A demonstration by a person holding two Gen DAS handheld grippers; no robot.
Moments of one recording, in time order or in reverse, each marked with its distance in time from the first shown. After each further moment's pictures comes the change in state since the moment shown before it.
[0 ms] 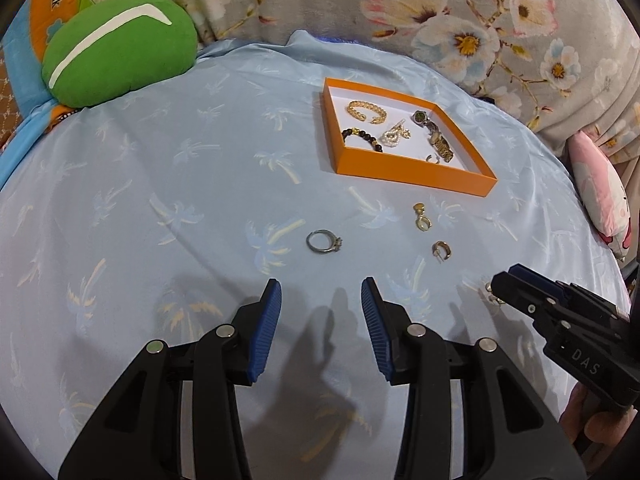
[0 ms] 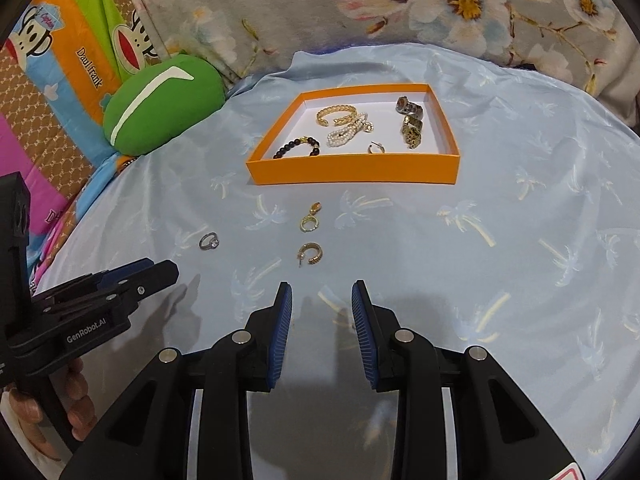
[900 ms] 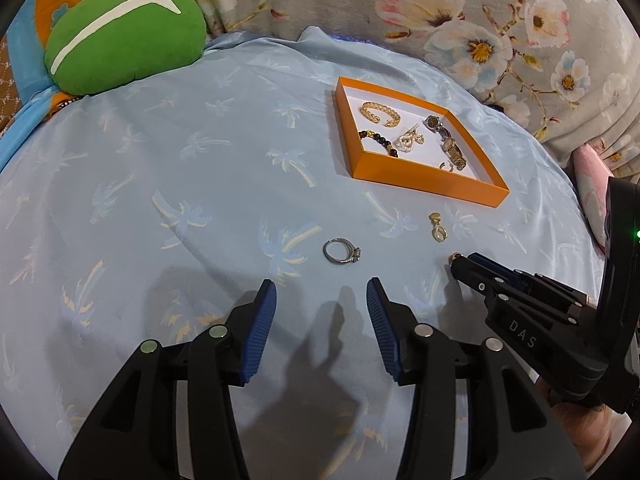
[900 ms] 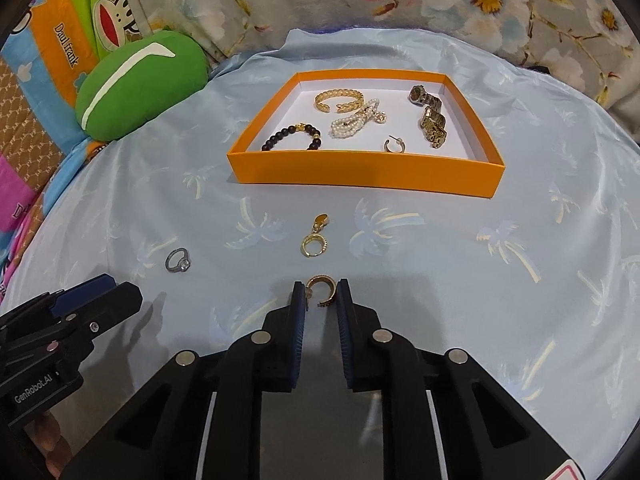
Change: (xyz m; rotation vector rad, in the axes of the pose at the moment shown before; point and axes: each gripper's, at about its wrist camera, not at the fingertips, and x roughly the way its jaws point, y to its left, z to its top) left arm 0.012 0.010 0.006 -0.040 0.006 -0.012; right arm 0.053 0.014 0.019 -0.033 0.046 -0.097
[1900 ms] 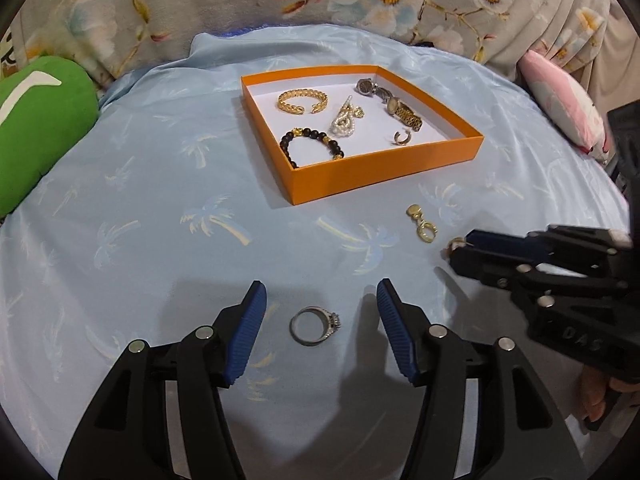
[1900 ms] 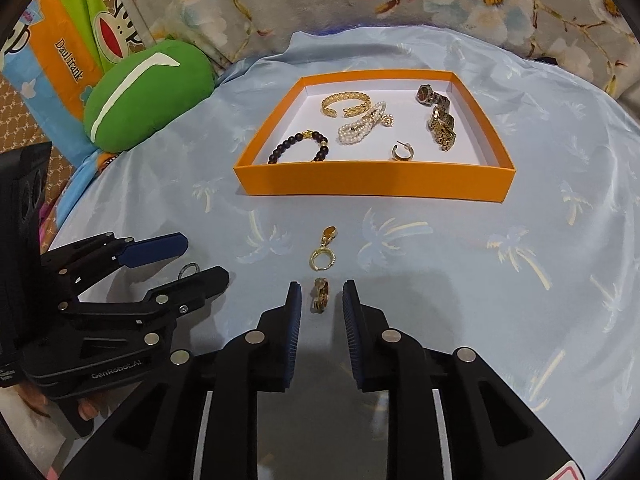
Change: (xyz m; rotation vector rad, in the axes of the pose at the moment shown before) left arm 0.051 -0.023 0.034 0.379 0.056 -0.122; right arm 0.005 -0.004 0.007 0.033 0.017 0.068
